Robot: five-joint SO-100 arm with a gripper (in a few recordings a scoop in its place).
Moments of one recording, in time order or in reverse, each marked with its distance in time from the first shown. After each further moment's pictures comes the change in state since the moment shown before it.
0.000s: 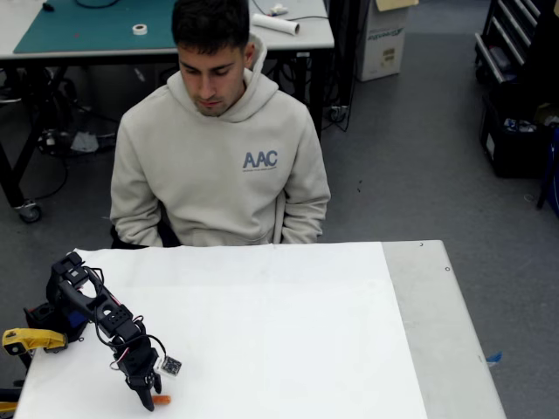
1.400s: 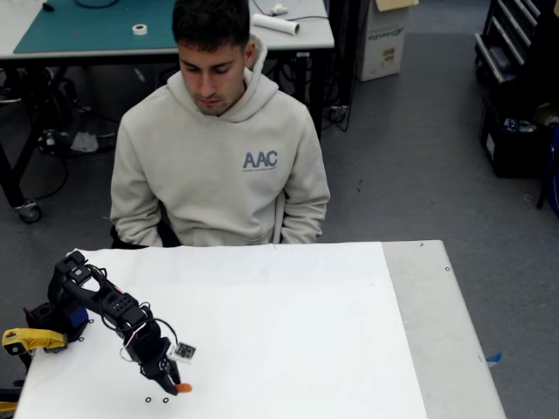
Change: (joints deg) arm -4.0 -0.3 -18.9 0.0 -0.4
